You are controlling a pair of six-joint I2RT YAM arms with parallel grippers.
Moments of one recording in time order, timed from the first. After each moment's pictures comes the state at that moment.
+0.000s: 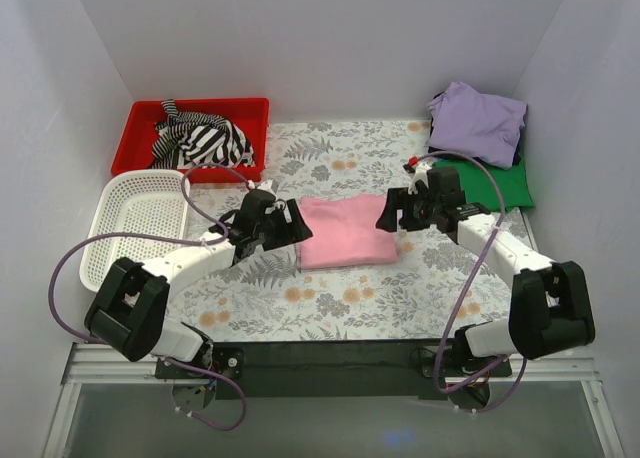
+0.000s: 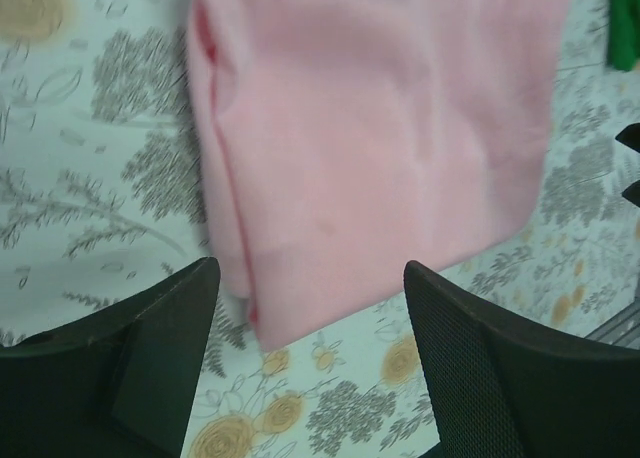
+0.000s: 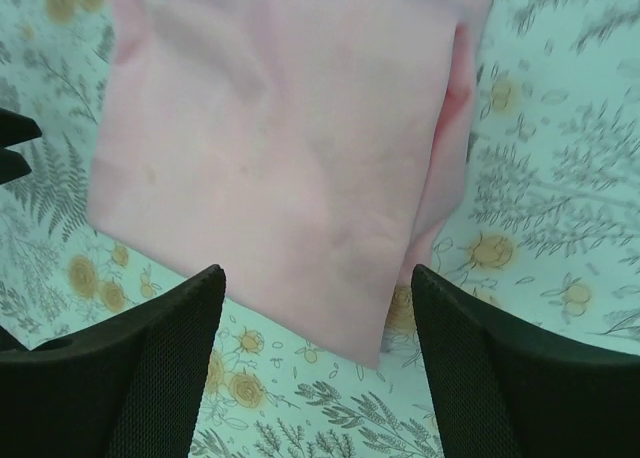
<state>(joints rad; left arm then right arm) -0.55 1.40 0.72 -0.06 0.09 -0.75 0.29 1.39 0.82 -0.24 -0.41 0.22</state>
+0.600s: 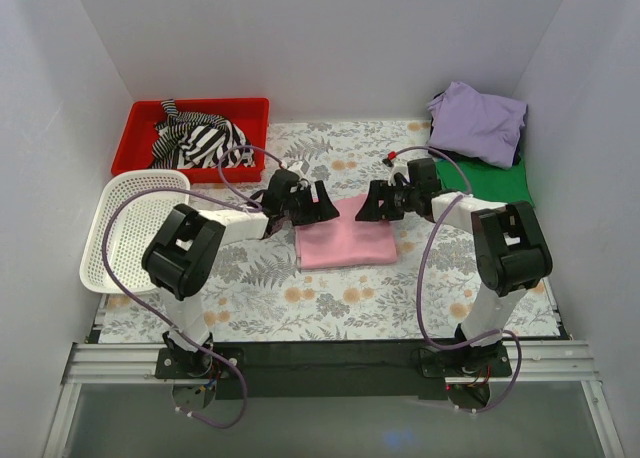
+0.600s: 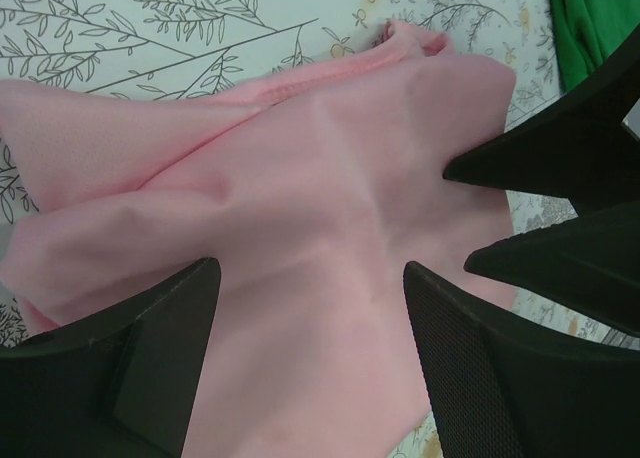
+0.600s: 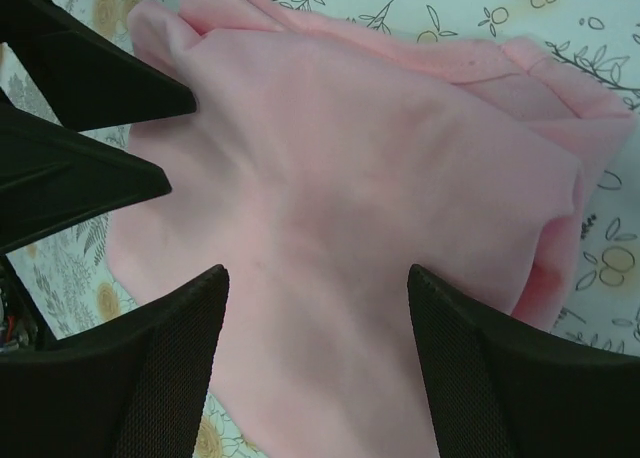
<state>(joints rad) -0.55 1.82 1.00 0.23 0.23 -0.67 0.29 1.75 0.97 -0.02 -0.63 0.25</state>
